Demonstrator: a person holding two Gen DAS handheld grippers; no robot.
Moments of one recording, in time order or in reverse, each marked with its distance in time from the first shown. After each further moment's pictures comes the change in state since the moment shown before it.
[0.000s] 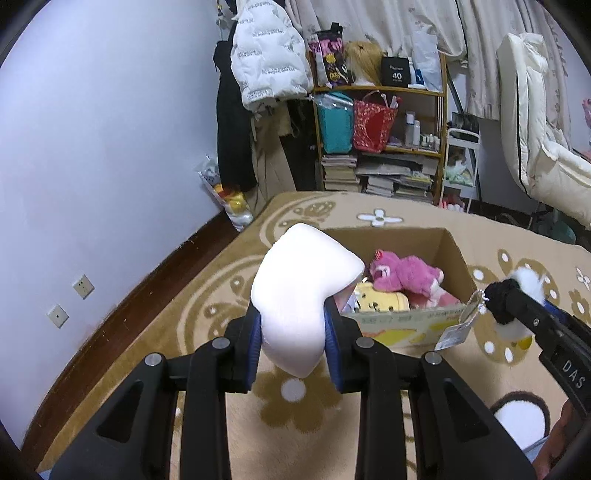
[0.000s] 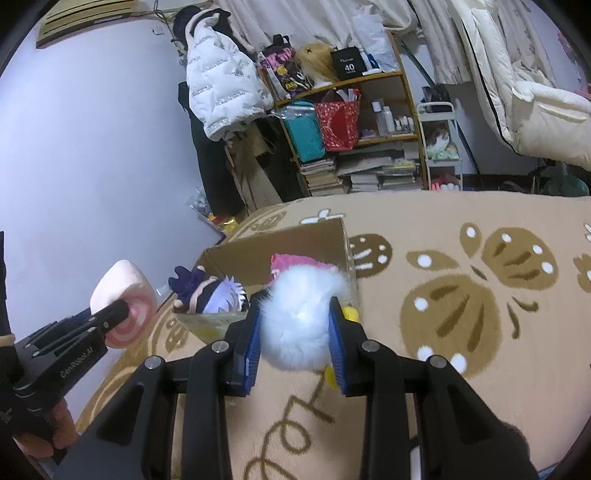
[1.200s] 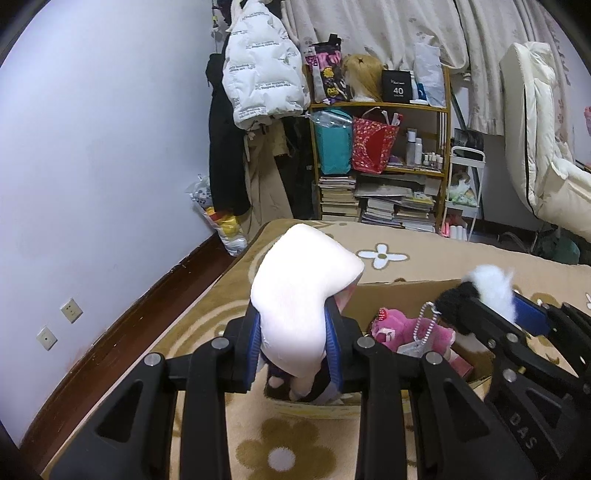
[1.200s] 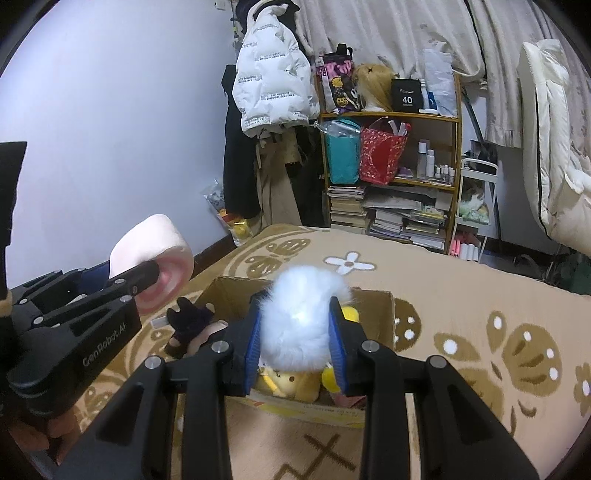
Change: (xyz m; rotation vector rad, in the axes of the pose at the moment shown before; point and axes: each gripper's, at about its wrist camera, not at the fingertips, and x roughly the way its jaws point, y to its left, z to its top) left arm 0.064 -0.014 0.054 0.003 -0.062 -0.014; right arm 0.066 0.057 0.053 -0.262 -0.024 -0.014
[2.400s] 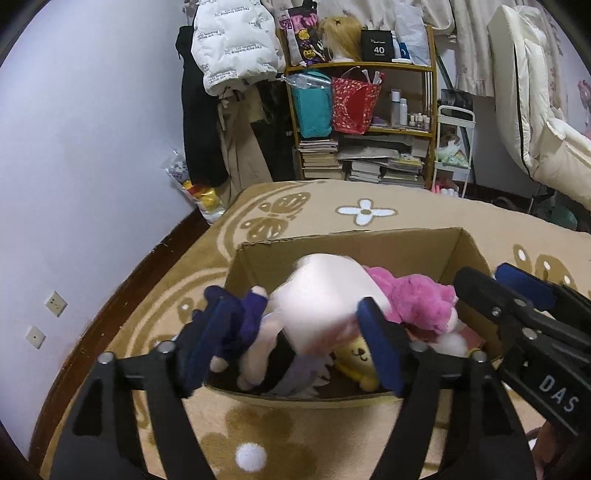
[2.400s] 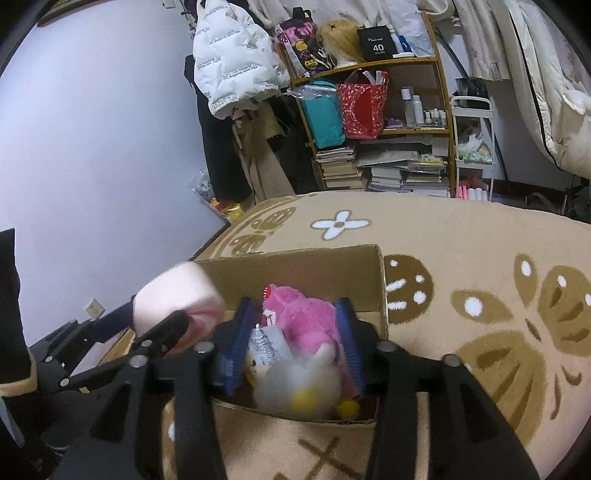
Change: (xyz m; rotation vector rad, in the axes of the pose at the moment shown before) left arm 0.053 -0.038 -0.034 0.058 0.113 -0.024; right arm 0.049 -0.054 -0.025 0.185 0.087 0.052
